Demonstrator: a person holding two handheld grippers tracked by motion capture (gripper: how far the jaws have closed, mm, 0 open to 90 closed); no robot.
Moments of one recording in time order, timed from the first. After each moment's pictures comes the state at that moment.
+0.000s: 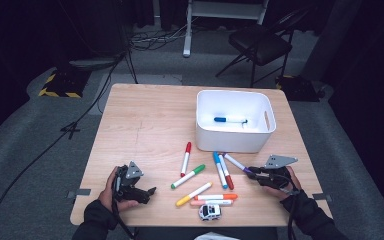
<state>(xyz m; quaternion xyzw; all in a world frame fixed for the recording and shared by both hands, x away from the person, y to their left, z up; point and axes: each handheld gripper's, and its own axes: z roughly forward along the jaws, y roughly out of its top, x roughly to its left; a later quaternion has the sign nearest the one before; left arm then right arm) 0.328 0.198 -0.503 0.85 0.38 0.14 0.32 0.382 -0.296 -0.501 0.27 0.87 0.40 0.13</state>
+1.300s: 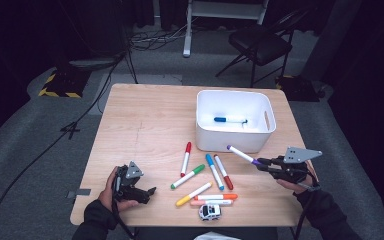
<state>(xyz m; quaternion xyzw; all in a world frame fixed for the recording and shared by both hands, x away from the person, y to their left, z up) 0.328 0.198 -0.503 0.85 0.38 0.14 0.32 0.375 -0.317 -0.439 0.20 0.85 0.47 0.14</state>
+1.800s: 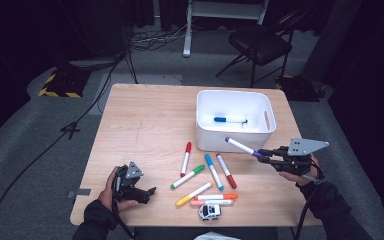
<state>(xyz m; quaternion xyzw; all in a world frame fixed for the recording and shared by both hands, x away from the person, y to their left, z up) 0.328 0.198 -0.503 0.85 0.38 0.14 0.32 0.379 -0.309 -0.397 0.15 0.84 0.49 0.15</state>
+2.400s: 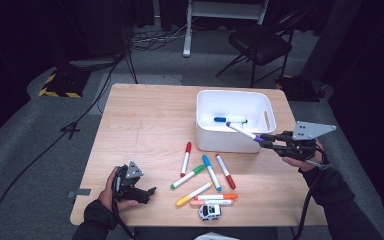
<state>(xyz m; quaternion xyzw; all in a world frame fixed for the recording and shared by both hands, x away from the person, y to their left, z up) 0.328 0.198 -0.503 0.85 0.38 0.14 0.32 0.399 -0.307 -0.355 0.13 0.84 0.50 0.17</state>
